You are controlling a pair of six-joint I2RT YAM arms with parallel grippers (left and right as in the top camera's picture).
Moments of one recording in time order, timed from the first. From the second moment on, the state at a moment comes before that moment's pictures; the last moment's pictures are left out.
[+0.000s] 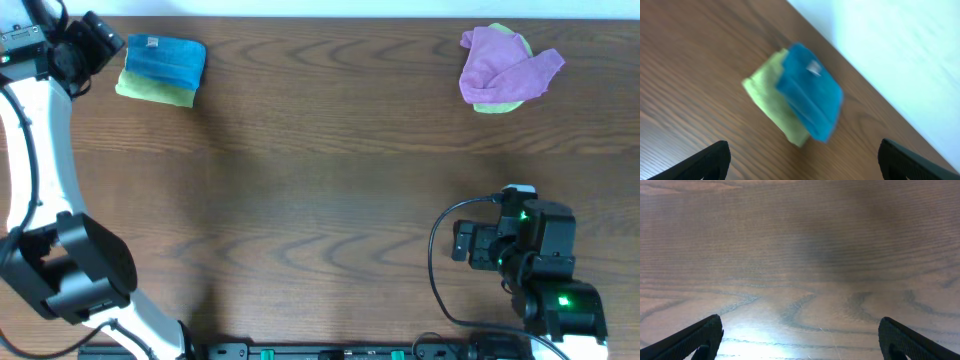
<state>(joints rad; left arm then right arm) 0.32 1.88 1.84 -0.79 0.19 -0.50 -0.04 0.74 0.64 -0.85 -0.03 0.07</state>
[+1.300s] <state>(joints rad) -0.27 1.60 1.46 -0.68 -0.12 -0.41 -0.04 0.74 0.64 -0.85 -0.03 0.07</state>
